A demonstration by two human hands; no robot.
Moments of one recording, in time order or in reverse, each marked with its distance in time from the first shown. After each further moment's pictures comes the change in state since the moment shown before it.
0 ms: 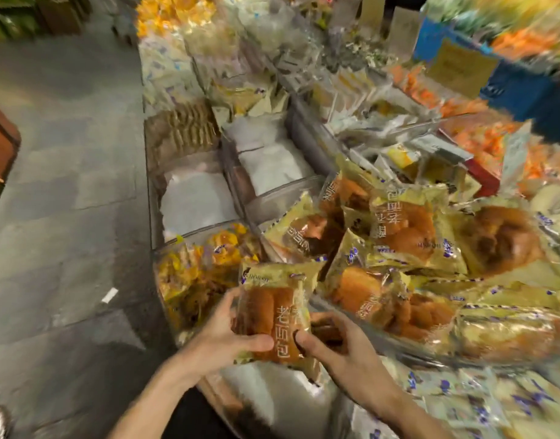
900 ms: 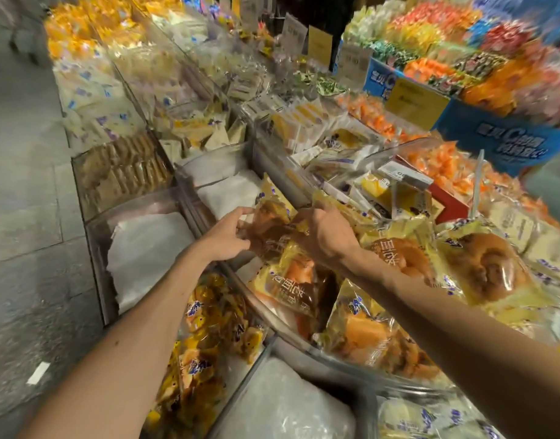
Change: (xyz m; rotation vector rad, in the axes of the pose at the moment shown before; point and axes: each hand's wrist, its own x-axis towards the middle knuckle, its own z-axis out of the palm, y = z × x) left_hand 0.229 0.142 -0.065 0.646 -0.056 0.287; right_hand 0.192 -0.134 -0.050 -0.965 0.345 -0.206
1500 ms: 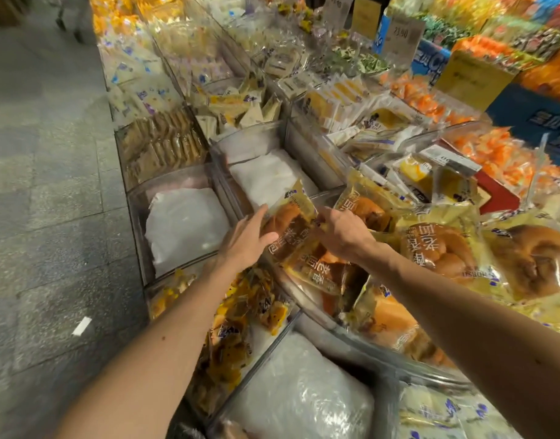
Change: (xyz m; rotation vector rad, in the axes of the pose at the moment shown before) left_hand -0.041 -0.031 0.030 0.255 0.205 -0.108; right_hand 0.006 -0.004 0.041 -0.016 -0.161 0.036
